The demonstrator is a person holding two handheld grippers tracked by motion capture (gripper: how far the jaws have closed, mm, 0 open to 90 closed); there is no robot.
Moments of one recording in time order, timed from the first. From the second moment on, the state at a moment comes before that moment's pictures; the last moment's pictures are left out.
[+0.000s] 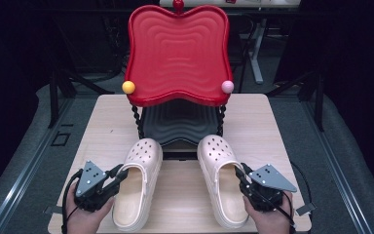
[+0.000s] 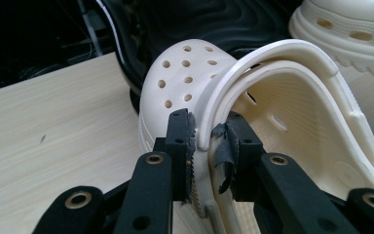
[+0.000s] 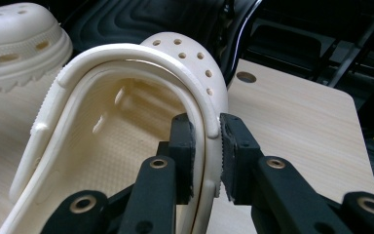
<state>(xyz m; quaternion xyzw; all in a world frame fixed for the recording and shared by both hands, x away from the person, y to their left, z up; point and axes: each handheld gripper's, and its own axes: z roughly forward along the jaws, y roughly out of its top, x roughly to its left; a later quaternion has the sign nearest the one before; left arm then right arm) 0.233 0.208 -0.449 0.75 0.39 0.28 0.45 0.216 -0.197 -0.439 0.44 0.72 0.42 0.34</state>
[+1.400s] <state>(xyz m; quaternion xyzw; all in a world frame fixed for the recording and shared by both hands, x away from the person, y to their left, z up) 0.295 0.153 -0.435 0.75 0.37 0.29 0.46 0.282 -0.148 -0.432 0.44 0.72 0.43 0.33</state>
